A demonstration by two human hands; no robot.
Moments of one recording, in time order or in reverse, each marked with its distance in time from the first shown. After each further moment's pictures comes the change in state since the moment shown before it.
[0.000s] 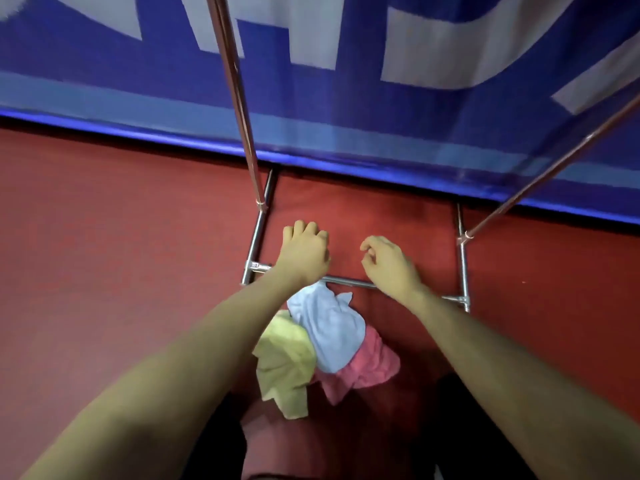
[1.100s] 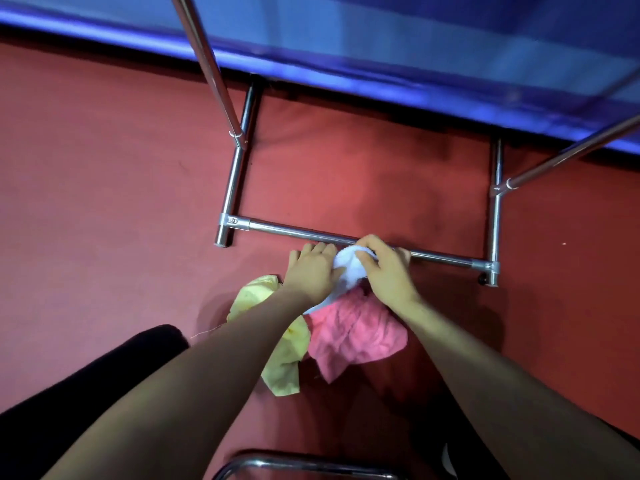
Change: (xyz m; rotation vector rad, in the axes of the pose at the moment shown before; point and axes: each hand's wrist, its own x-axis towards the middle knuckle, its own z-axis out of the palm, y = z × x) left_hand 0.022 0.005 0.170 -0.277 -0.292 -0.072; right_hand 0.020 0.082 0.126 0.338 0.000 0.056
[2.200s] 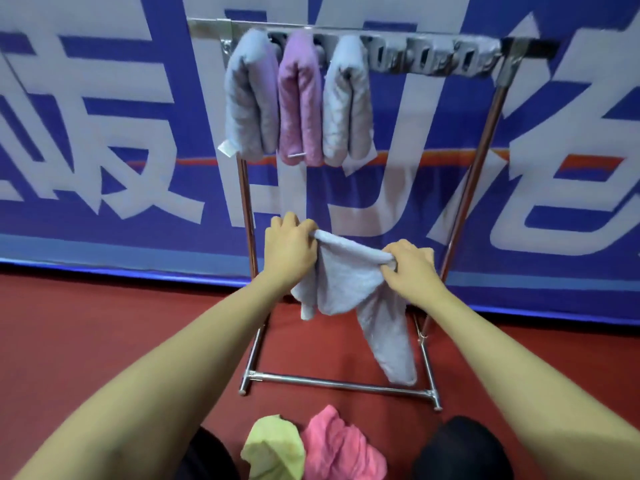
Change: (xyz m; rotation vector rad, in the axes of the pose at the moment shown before) left_hand -0.282 0.177 -0.314 0.114 1.023 0.227; right_hand -0.190 -0.245 -0.301 -0.366 0.459 -0.377
